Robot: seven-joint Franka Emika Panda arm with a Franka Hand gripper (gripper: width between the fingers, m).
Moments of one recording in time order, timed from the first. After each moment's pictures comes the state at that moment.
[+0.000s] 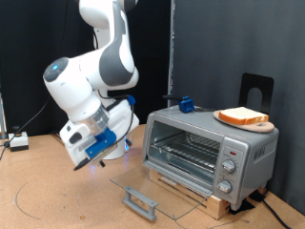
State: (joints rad) arm -0.01 0.04 -0.40 -2.28 0.50 1.92 0.01
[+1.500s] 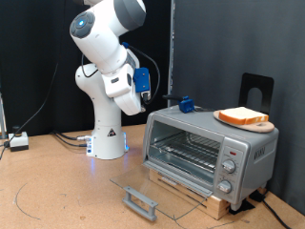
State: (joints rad) arm 0.04 -0.25 -0.33 -2.30 0.51 1.53 -0.65
